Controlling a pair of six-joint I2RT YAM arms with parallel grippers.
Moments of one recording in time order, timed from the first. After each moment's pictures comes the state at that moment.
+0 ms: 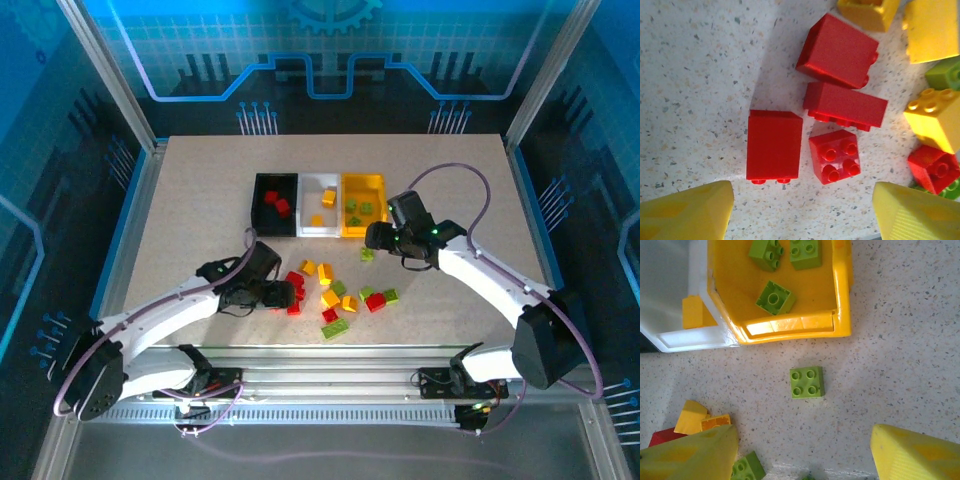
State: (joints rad) left arm -0.66 1.18 0.68 -0.68 0.03 -0.70; right arm 0.49 1.36 0.98 -0.57 0.05 0.64
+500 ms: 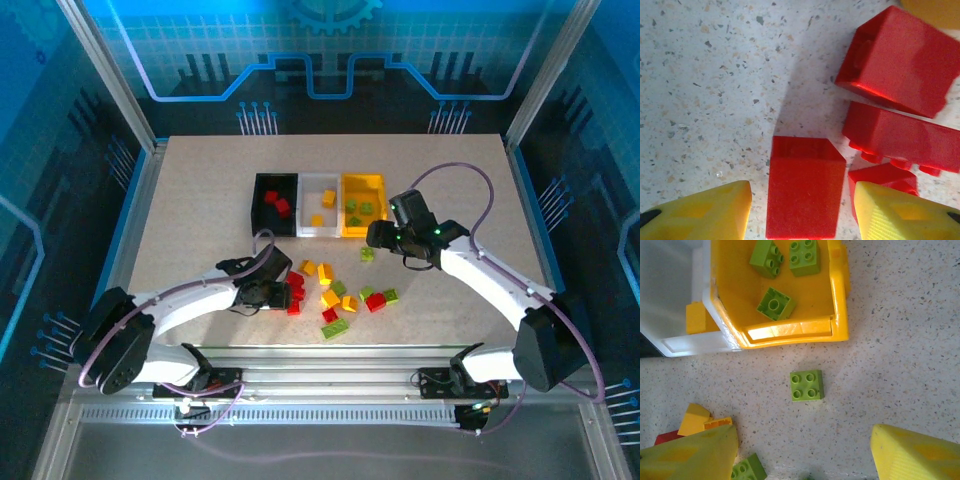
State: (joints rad) left arm -0.66 1.35 0.68 -0.60 -0.06 -0.68; right arm 0.48 1.34 0.98 -0.57 0.05 0.64
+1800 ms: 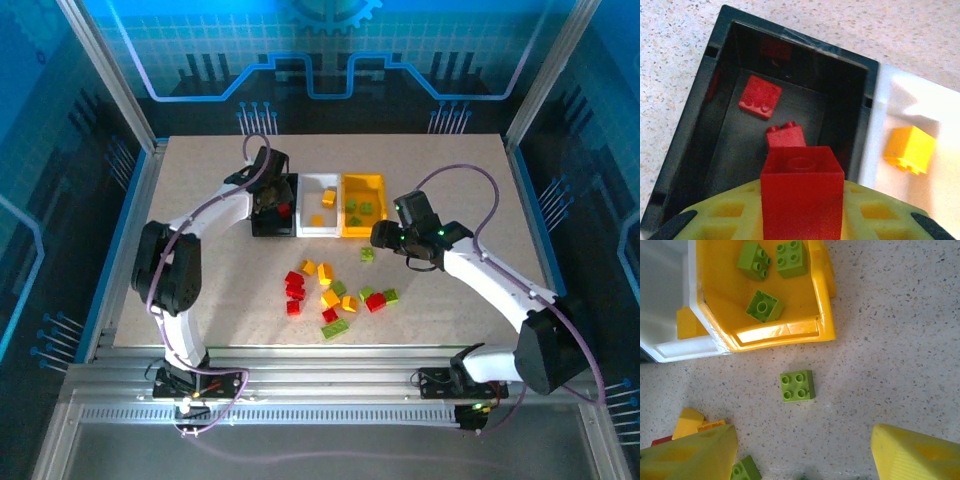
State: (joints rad) left arm -0.33 1.89 1.46 -0.50 -0.18 -0.67; right arm 0.46 1.33 0.96 -0.57 0.05 0.65
